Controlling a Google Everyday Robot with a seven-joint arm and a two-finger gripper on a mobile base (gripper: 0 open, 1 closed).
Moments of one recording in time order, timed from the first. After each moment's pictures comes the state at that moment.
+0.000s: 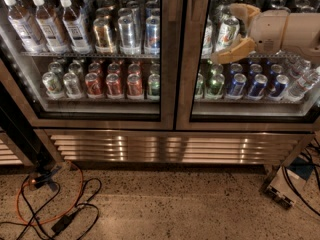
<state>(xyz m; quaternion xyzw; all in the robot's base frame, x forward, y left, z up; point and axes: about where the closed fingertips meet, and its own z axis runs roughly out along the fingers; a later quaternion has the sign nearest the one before) 0.662 -0.165 0.972 -0.49 0.59 0.22 0.60</state>
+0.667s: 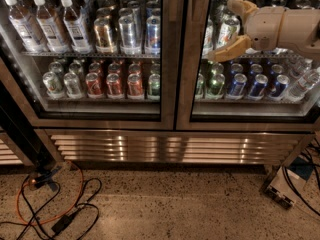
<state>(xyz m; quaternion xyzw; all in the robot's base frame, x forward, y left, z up) 0.668 -0.158 0.978 -0.50 0.59 0.20 0.61</state>
